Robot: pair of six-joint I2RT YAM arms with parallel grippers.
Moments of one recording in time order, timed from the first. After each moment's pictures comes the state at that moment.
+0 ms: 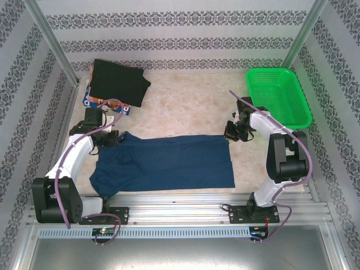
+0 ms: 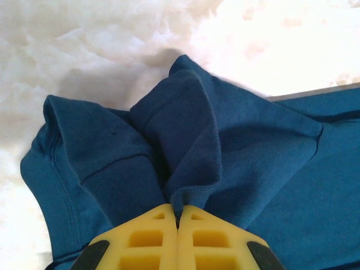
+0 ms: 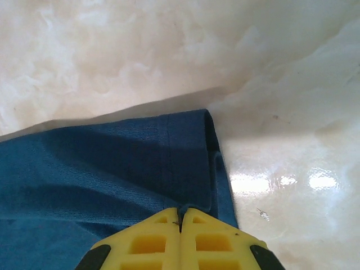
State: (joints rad) left arm 0.06 1.27 0.91 -0.75 0.17 0.04; right arm 0.07 1.71 1.13 -0.80 -0.28 0.39
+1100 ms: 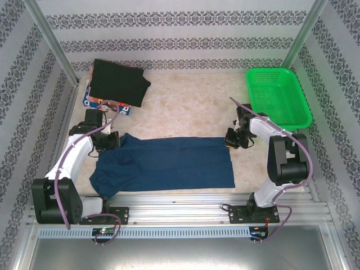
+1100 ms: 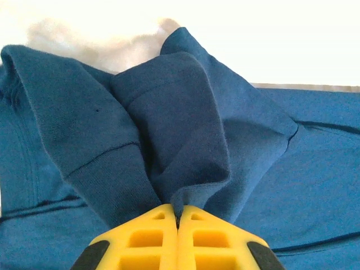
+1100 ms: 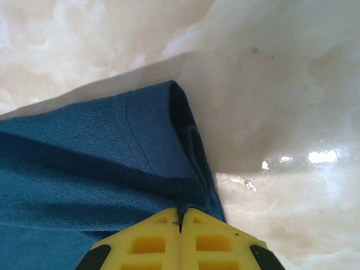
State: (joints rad) left arm 0.06 1.26 0.91 -0.84 0.23 -0.17; right arm 0.07 1.67 1.02 -0.78 -0.28 0.42
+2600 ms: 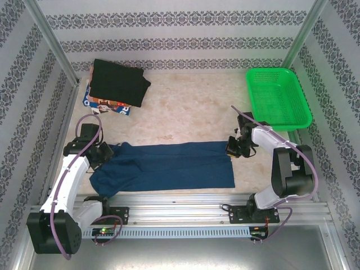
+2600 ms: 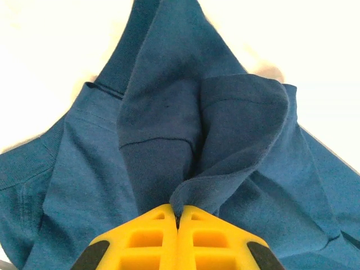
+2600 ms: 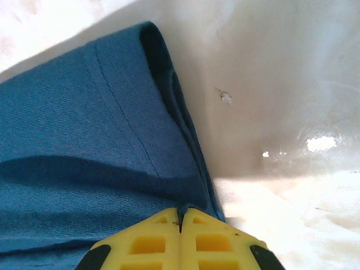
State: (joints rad) left arm 0.06 1.00 0.77 -0.97 0.01 -0.69; right arm 0.08 1.54 0.87 -0.79 -0.28 0.45
